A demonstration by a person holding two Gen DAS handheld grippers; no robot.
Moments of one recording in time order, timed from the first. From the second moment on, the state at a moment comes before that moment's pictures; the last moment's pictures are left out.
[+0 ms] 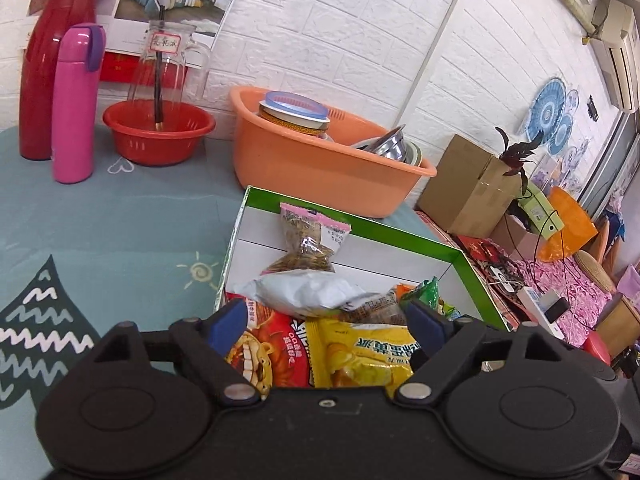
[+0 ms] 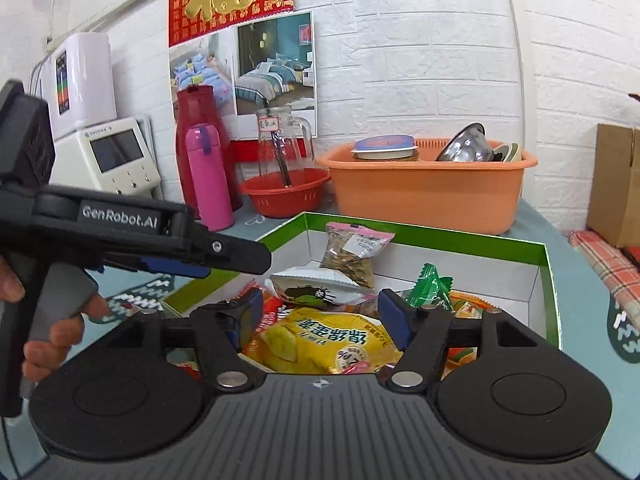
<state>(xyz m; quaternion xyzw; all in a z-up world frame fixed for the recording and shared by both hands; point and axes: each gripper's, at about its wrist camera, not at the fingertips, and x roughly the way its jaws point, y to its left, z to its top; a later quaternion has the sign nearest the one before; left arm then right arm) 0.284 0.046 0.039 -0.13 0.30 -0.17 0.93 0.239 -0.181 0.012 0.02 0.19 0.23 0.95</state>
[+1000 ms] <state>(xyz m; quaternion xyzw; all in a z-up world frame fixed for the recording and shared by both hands) 0.116 0.037 0.039 -0.07 0.33 -0.15 0.93 0.115 -0.194 -0.006 0.01 0.25 0.26 0.93</state>
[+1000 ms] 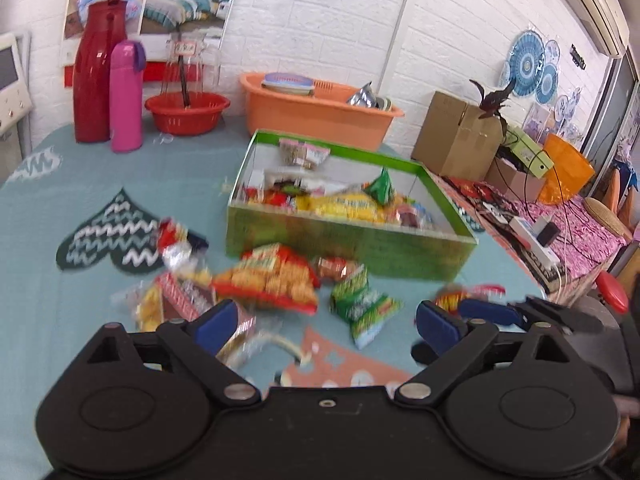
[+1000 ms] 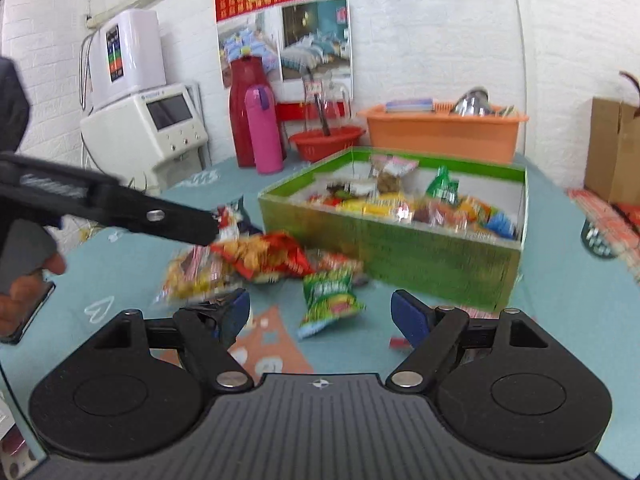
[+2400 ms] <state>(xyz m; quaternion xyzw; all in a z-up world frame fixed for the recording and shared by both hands) 0.146 -0.014 -0.027 -0.15 0.41 -0.24 0.87 0.095 -0.177 -0.043 -0.04 0.29 0.30 0.91</state>
